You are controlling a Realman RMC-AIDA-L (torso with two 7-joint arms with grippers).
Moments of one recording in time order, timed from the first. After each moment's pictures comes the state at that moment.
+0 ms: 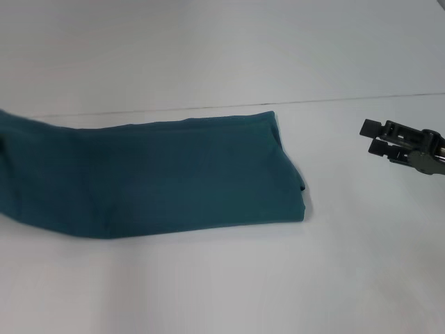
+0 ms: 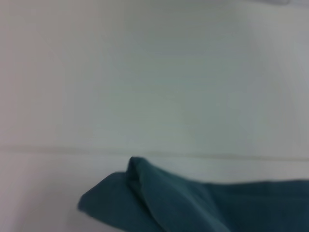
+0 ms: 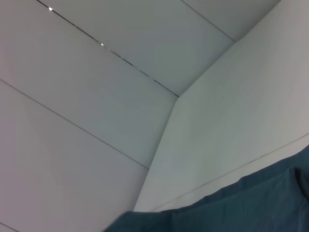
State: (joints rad) left arm -0.65 -2.08 0.63 1.12 2.67 1.13 -2.49; right arm 0.47 1.95 -0.58 -0.54 -1.77 -1.49 2.09
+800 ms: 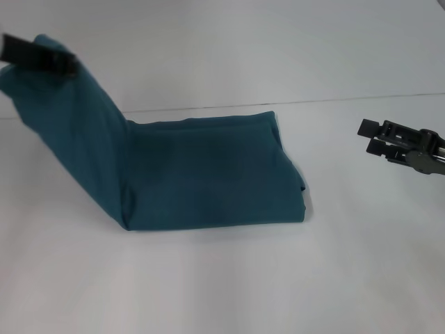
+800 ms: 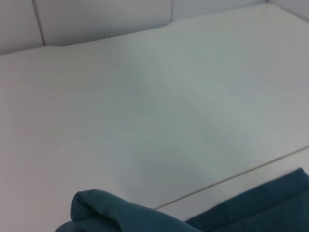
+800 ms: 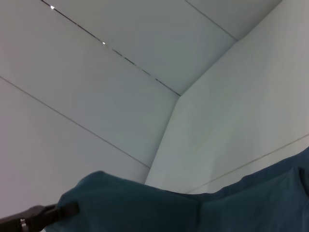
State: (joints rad) left arm -0.80 -2.12 0.97 1.52 2.81 1.42 -2.72; right arm 0.47 1.95 -0.58 -0.54 -1.77 -1.49 2.09
